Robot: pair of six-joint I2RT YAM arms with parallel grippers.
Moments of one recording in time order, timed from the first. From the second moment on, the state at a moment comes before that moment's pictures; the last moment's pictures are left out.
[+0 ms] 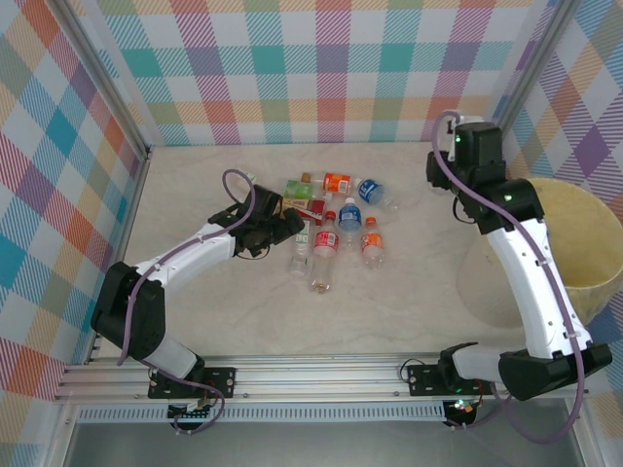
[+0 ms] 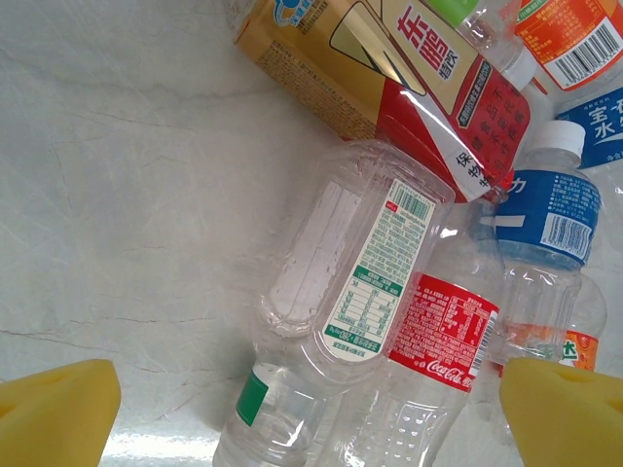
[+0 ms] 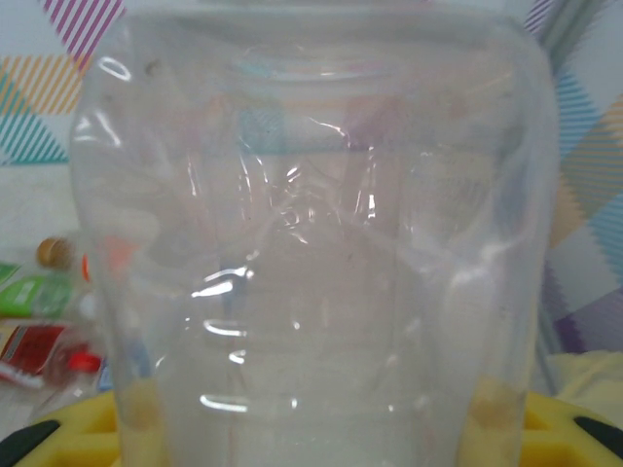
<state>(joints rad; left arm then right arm) -0.53 1.54 1.10 -0.50 -0.02 -0.95 0.28 1.27 1.63 -0.93 0.33 0.13</state>
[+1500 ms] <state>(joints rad) -0.53 1.55 1.07 -0.46 0.06 -0.92 -0.53 1.20 1.49 -1.22 -0.18 0.13</state>
